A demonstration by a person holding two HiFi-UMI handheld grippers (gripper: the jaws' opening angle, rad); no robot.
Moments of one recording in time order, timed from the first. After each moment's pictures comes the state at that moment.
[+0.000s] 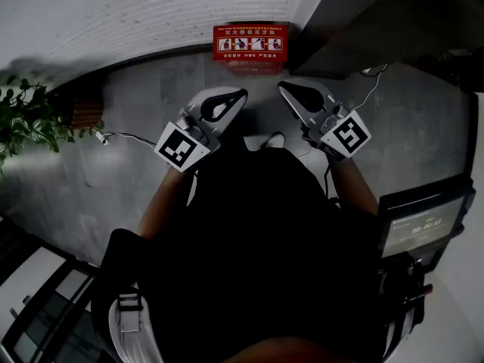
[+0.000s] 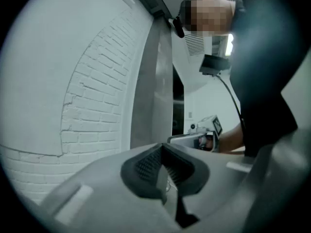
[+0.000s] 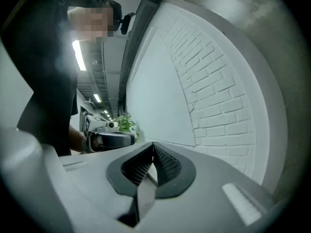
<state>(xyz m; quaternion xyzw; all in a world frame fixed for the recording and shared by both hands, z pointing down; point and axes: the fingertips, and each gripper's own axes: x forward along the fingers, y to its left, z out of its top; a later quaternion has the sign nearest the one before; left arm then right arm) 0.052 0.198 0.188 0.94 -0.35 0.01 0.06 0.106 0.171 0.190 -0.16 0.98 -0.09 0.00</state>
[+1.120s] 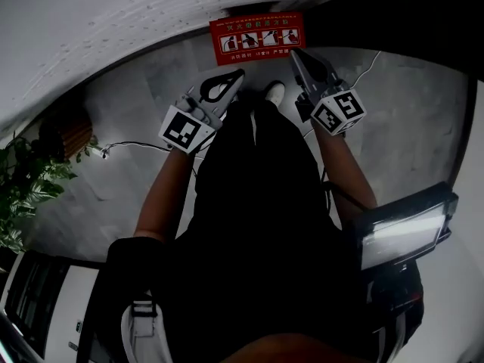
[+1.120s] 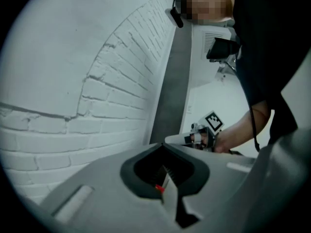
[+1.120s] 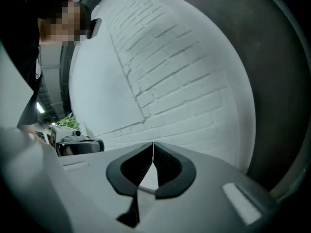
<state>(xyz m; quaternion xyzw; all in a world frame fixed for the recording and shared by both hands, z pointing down) -0.094 -0.005 0.371 0.94 -0.30 0.05 0.16 0.009 -0.061 0.403 -0.39 0.88 -0.27 -0.03</state>
